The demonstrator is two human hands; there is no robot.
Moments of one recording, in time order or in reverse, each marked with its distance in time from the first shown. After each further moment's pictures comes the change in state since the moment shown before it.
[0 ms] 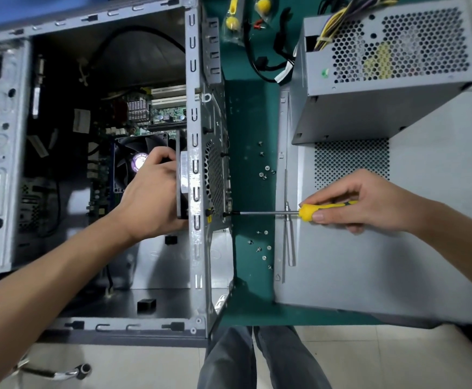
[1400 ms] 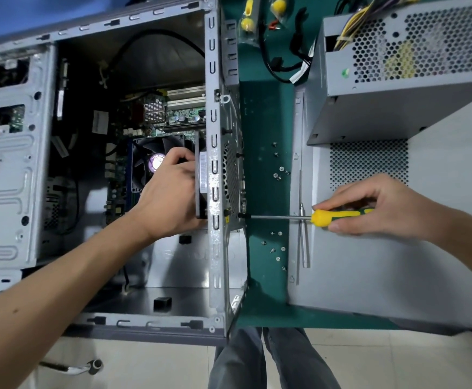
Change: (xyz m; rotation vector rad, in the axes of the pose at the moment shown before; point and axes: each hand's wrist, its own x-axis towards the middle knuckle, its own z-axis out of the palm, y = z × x) left_hand -0.003 -0.005 0.006 0.059 0.040 0.015; right_hand -0.005 -0.010 0.011 -0.076 0.073 -0.172
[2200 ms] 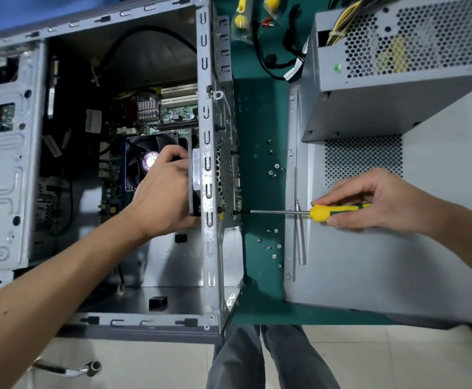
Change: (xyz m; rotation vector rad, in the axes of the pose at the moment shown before) left_hand 0.001 0.003 -0.003 -0.032 -0.030 -0.039; right_hand 0.000 0.005 -0.003 0.096 -0.007 0.048
